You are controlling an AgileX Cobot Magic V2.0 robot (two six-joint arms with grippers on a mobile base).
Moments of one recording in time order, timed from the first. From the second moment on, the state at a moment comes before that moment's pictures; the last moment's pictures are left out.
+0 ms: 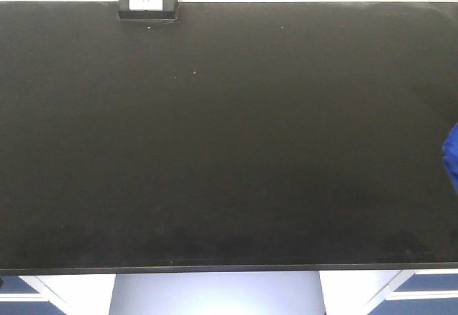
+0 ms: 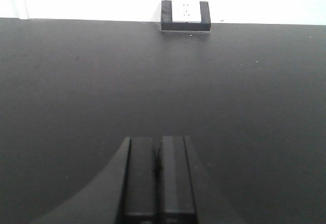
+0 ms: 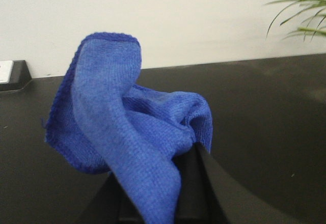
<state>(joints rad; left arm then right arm) -0.04 -0.01 0.03 0.14 0.28 -0.18 -0.10 0.19 -0.20 0.19 0.24 -0.09</state>
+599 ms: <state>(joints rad) -0.04 -0.01 0.03 0.14 0.28 -0.18 -0.10 1.24 -0.68 0.19 0.40 -0.23</state>
